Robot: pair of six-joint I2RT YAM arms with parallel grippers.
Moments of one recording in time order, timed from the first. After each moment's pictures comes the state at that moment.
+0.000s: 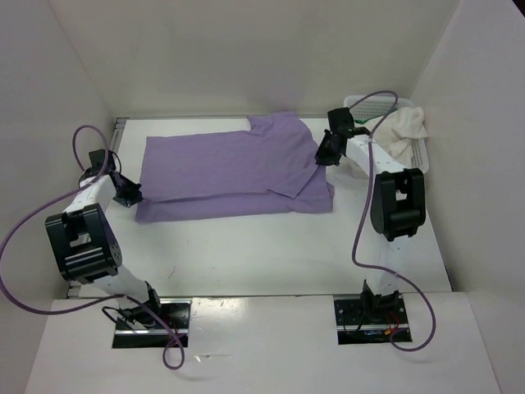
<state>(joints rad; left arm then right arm) 0.38 1.60 1.05 -0.50 0.04 -0.69 0.17 1.96 1.56 -0.58 -0.01 0.61</state>
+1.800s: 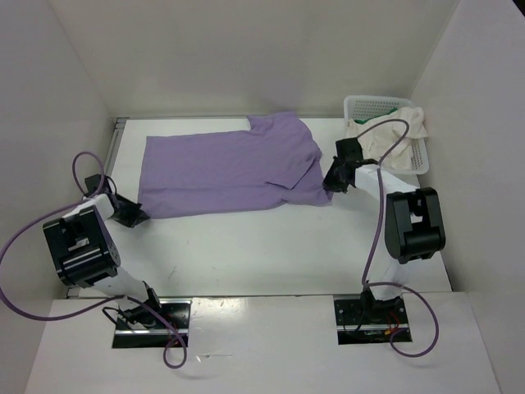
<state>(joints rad) 0.49 1.59 0.82 -0.37 0.26 -0.69 0.15 1.71 1.08 -0.36 0.01 0.64</state>
